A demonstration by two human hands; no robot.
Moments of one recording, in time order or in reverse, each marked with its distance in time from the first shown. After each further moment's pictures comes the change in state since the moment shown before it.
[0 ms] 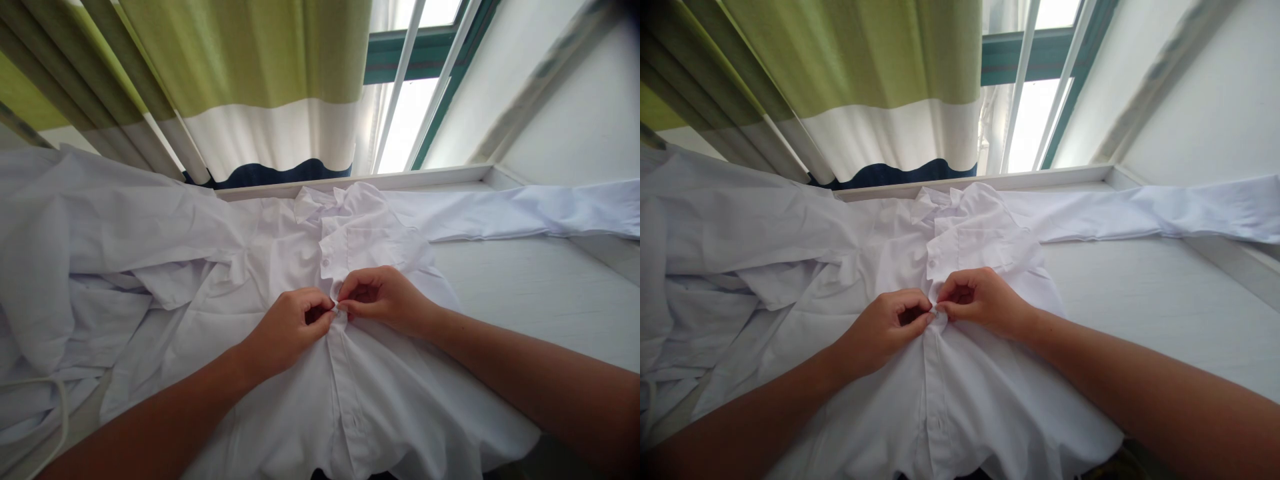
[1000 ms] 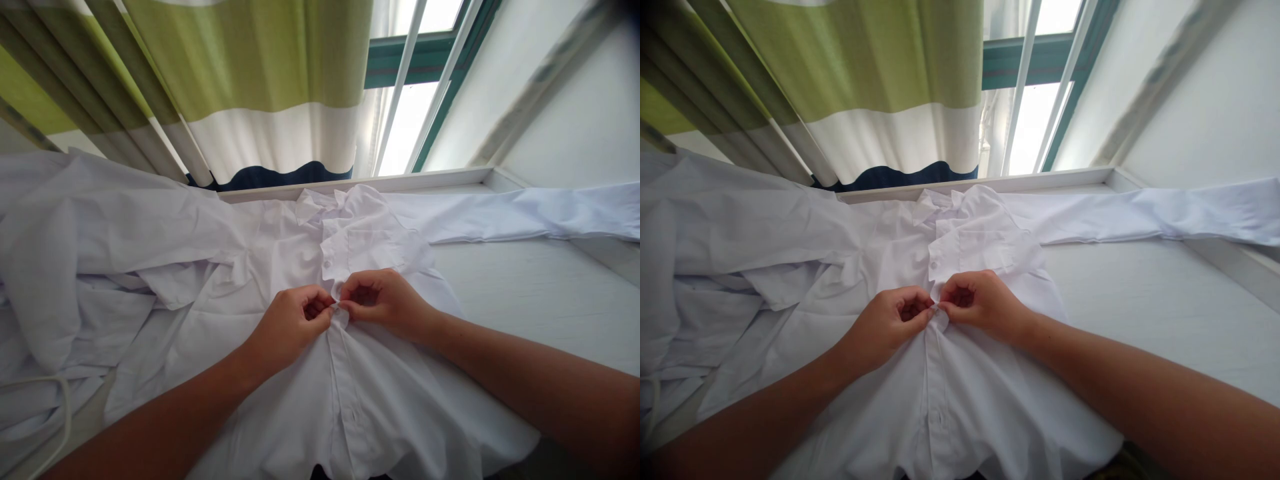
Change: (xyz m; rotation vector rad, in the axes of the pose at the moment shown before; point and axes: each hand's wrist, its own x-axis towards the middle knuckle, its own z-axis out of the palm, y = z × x) left_hand 0.001 -0.001 0.003 -0.156 0.068 -0.077; right_hand -0.003 -0.005 0.005 -0.204 0.088 -0.051
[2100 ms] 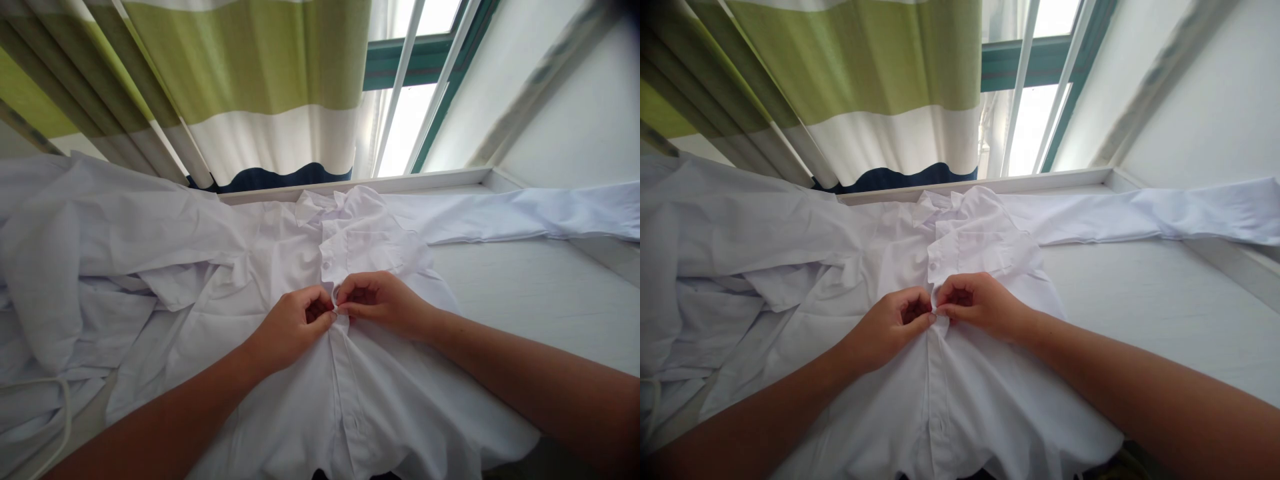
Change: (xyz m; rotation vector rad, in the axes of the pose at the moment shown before) left_hand 0.002 -0.004 -0.002 -0.029 -0.078 0.017; right_hand 0.003 0.007 -0.002 0.251 -0.136 0.032
